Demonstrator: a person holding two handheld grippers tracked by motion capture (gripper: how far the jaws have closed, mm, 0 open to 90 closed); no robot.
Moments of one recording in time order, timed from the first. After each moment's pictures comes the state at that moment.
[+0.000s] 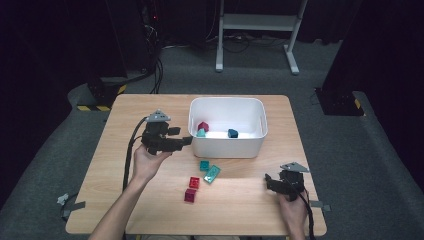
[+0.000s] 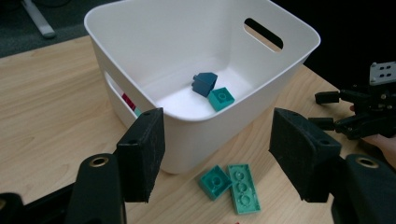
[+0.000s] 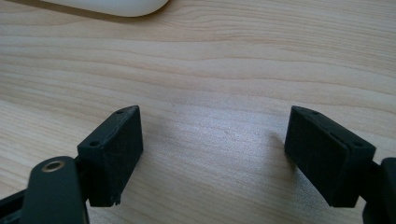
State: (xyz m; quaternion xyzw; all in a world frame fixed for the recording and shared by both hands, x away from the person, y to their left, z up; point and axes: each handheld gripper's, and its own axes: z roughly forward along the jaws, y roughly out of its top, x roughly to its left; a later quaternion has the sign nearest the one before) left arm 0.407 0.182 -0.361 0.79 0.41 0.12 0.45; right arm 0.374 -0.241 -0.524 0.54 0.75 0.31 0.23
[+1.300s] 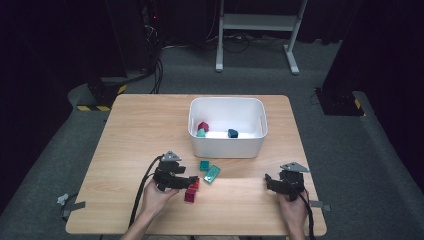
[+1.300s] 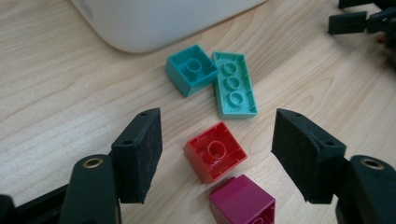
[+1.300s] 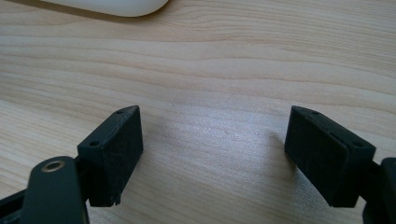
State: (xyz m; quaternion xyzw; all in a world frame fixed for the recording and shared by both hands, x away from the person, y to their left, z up) left arm 0.362 0.161 -0.472 0.81 0.44 0.06 0.38; right arm 0.374 -0.241 -0.524 0.54 0.75 0.31 0.23
